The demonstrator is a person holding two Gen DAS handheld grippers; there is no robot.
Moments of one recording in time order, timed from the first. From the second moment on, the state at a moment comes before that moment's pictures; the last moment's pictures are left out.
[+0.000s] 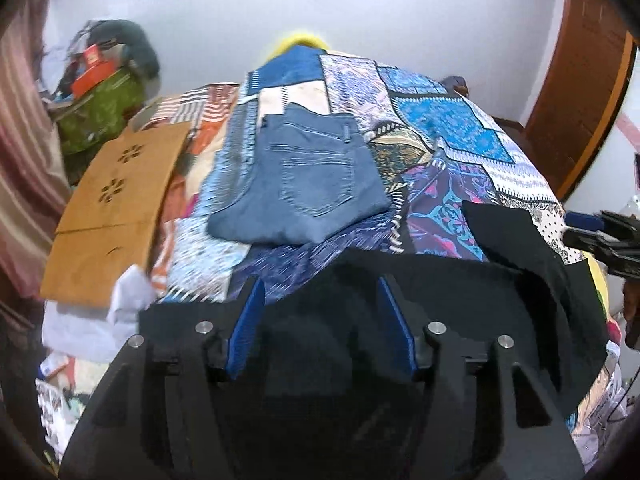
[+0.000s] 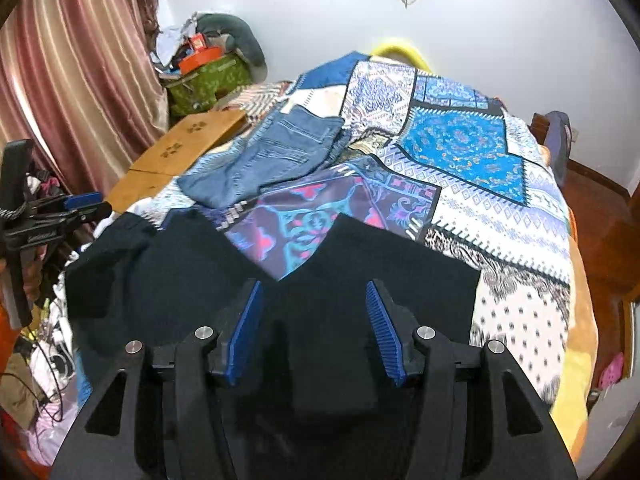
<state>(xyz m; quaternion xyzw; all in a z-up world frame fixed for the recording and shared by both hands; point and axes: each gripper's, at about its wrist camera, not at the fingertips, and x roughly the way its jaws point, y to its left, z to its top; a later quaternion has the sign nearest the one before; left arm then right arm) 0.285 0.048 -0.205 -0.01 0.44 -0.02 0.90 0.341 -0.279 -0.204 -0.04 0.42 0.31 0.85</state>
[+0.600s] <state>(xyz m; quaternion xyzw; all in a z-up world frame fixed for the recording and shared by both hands) 0.337 0.029 -0.258 0.02 0.48 -0.03 0.88 0.462 -0.216 -0.292 -0.08 0.51 0.33 0.79</state>
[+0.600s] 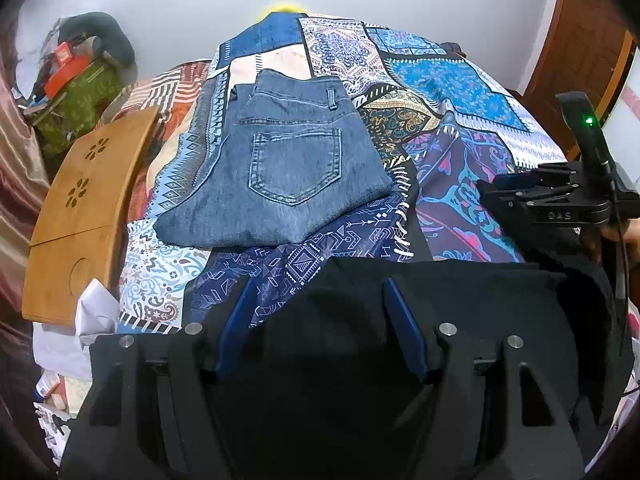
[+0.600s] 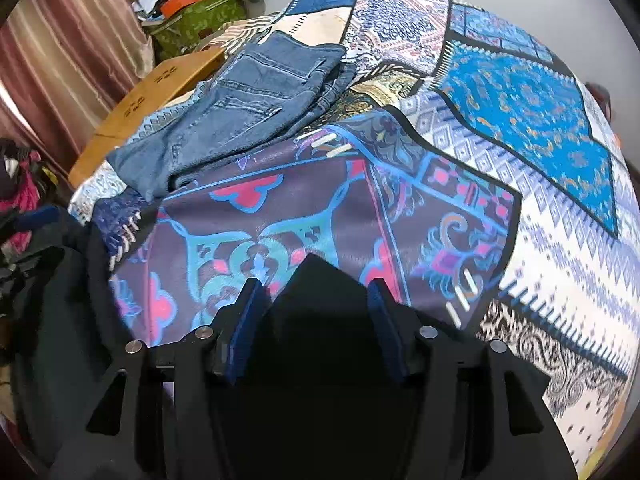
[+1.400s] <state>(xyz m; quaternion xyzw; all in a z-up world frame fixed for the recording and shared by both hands) 0.255 -0.032 -0.202 0.05 0.46 -0.07 0.88 0.335 -0.361 -0.165 0.00 0.40 0.27 0.88</state>
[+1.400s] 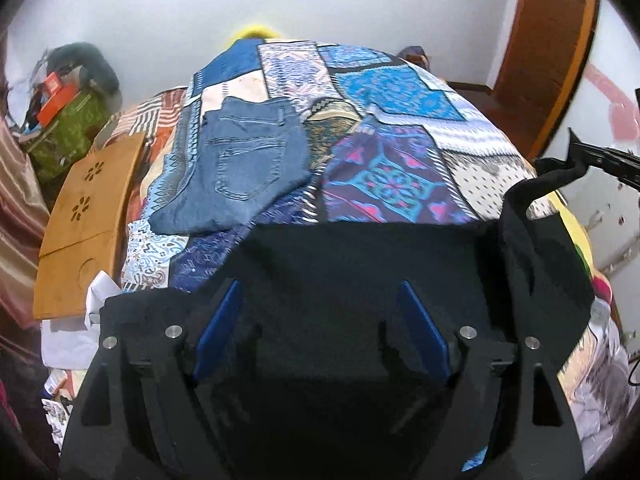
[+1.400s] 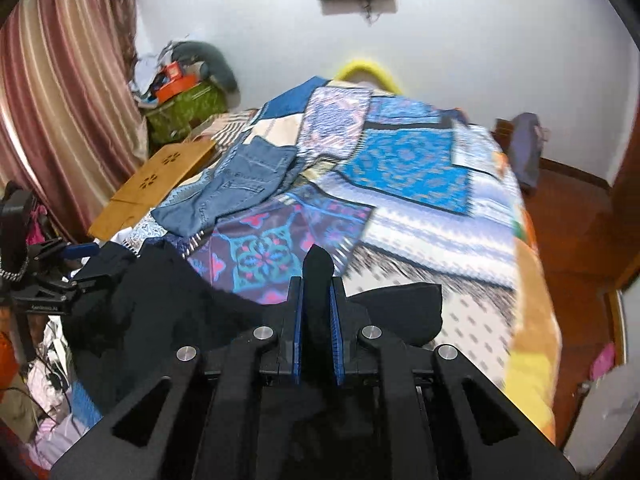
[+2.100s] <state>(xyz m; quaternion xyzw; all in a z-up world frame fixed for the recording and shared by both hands) 0.214 -0.088 -0.240 0.09 0.52 -0.09 0.85 0.207 -0.474 -0.266 0.07 0.49 0.18 0.85</state>
